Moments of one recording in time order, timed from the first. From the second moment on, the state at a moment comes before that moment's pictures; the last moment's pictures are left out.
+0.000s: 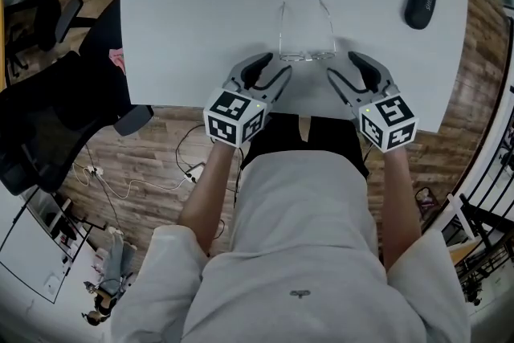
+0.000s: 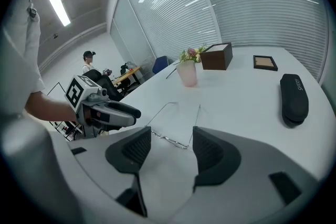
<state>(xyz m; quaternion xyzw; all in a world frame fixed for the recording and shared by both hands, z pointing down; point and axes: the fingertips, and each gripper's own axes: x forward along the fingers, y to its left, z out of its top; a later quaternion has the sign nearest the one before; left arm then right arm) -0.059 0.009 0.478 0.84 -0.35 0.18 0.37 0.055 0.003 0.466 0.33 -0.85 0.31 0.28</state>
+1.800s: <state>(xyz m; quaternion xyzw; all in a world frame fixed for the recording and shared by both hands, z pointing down) -0.044 0.005 0.514 0.83 -0.34 0.22 0.37 0.049 -0.008 0.517 0.30 -0.85 0.30 0.32</state>
